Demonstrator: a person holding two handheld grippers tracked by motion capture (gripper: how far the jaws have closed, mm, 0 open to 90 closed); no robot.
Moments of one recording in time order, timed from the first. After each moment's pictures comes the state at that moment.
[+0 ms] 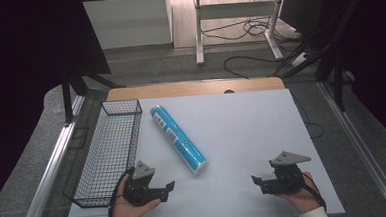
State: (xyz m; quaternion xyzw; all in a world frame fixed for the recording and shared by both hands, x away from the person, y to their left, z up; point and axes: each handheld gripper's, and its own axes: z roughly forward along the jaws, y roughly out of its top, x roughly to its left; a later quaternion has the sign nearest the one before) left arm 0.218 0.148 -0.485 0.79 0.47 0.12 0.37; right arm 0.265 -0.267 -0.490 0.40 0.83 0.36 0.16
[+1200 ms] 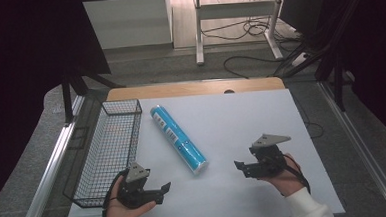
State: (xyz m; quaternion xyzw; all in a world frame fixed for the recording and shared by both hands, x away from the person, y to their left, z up) left arm 0.209 0.158 -0.475 0.80 0.46 0.13 0.37; right arm 0.293 -0.212 -0.445 0.37 0.84 0.36 0.14
